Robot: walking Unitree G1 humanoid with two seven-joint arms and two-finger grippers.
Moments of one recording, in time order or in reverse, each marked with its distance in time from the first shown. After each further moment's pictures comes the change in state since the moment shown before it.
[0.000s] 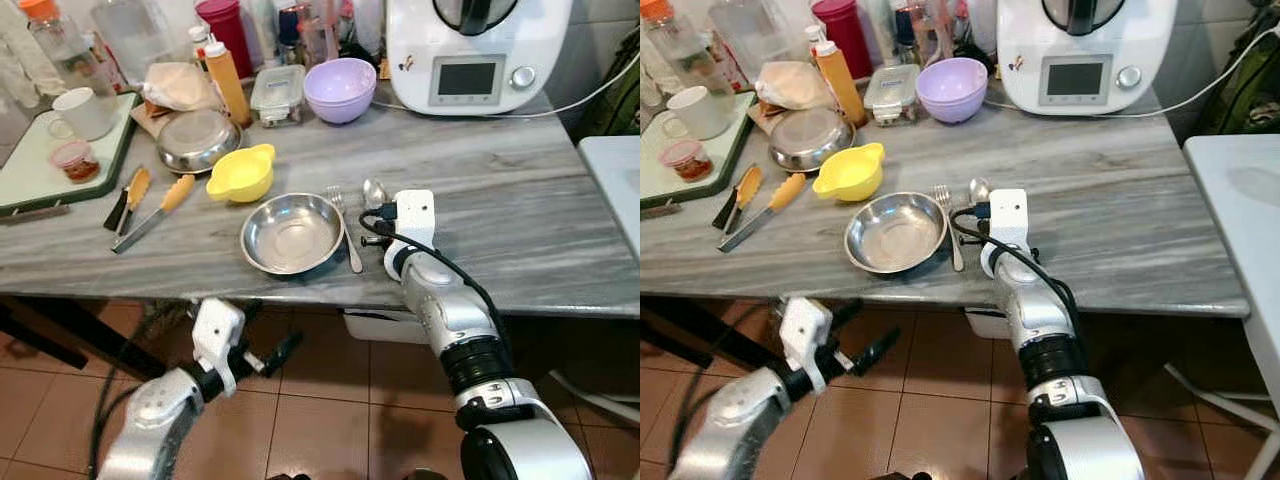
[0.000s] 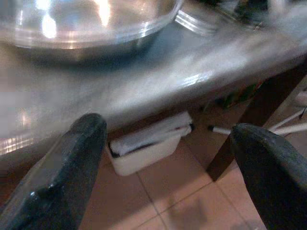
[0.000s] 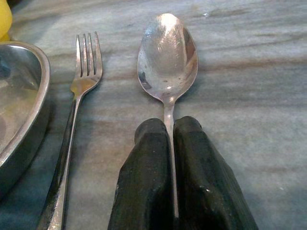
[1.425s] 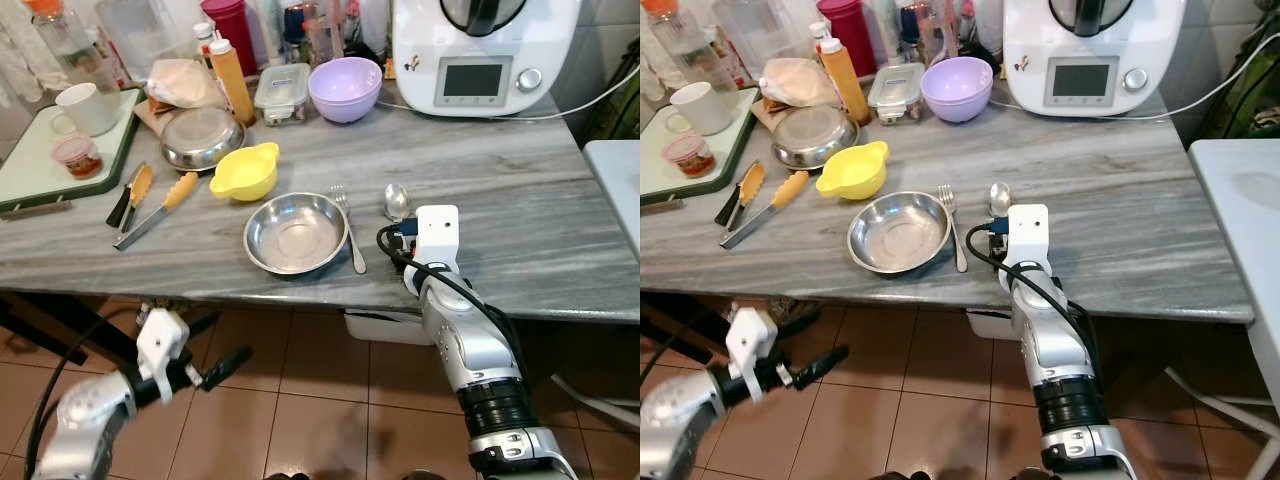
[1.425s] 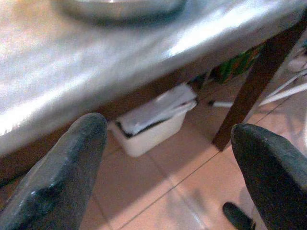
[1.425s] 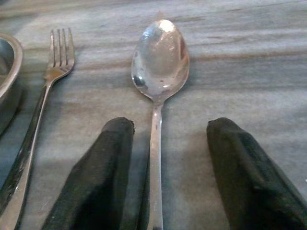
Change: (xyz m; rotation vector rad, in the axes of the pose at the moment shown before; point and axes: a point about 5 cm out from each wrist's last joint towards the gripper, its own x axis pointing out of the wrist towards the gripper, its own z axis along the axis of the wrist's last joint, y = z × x) left arm -0.045 0.054 0.012 0.123 0.027 -0.142; right arm -0.027 -0.020 -0.010 -0.043 -0.060 -0.088
